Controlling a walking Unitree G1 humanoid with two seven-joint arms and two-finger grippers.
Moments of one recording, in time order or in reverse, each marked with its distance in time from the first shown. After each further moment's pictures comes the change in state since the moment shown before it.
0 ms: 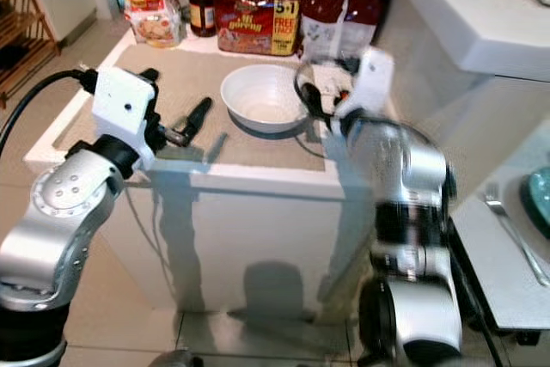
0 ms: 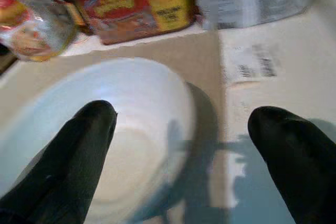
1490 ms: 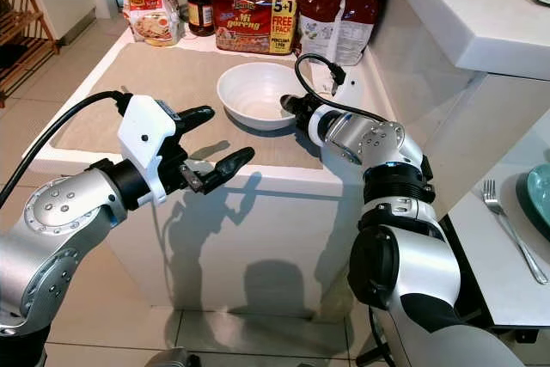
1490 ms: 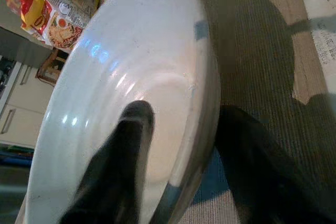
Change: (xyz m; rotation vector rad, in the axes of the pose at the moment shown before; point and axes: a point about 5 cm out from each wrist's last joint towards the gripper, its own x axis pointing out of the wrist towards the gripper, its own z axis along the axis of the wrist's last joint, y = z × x) left arm -0.014 -0.028 0.000 -0.074 0.054 -0.317; right arm 0.033 -0.001 -0.033 0.472 0.228 0.139
